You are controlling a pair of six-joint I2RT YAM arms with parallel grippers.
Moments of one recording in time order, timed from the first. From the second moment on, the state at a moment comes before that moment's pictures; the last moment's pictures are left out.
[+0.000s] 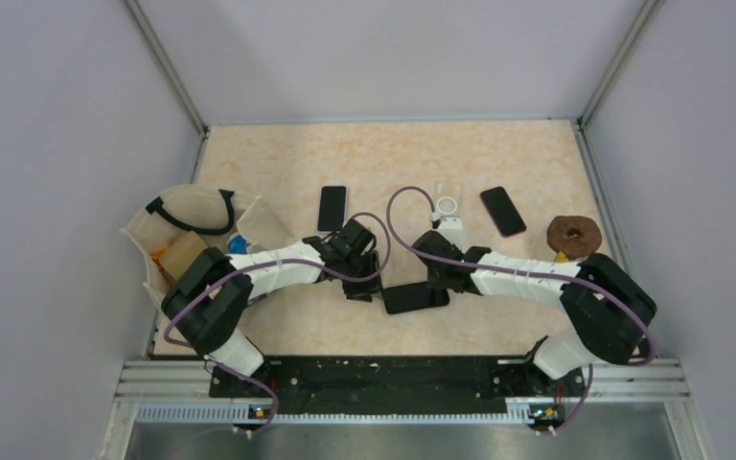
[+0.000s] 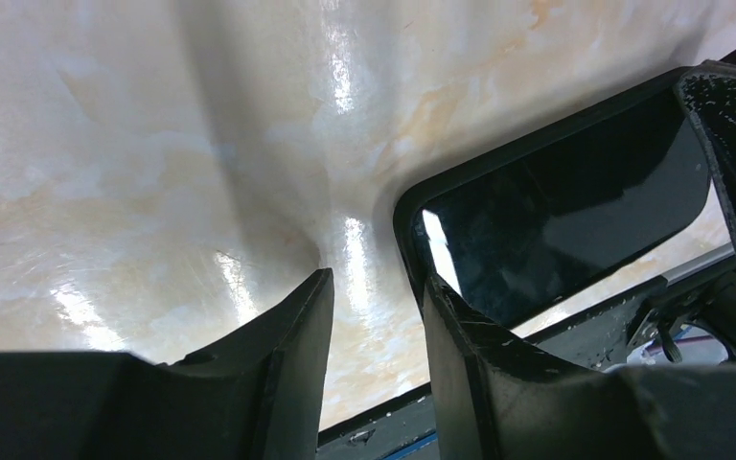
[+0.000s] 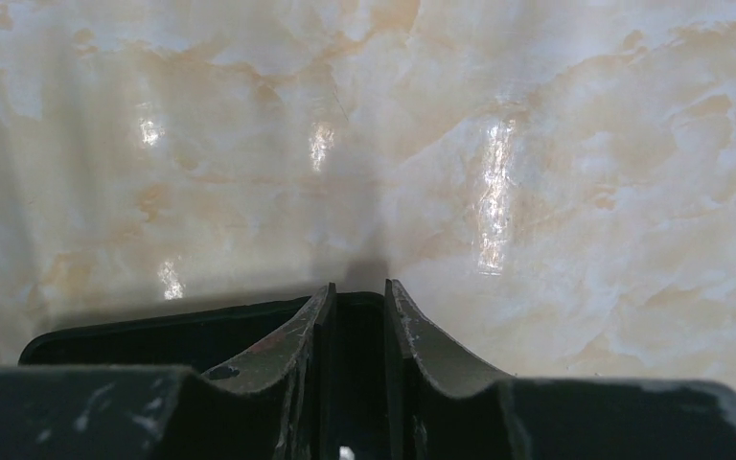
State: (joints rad) left arm -0.76 1.59 0.84 -0.36 0.21 -0.84; right arm 0.86 1.50 0.74 -0.33 0.42 0.75
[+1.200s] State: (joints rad) left arm -0.78 1.85 1.32 -0.51 0.22 -0.47; right arm 0.90 1.00 0.48 -0.54 0.10 1.02
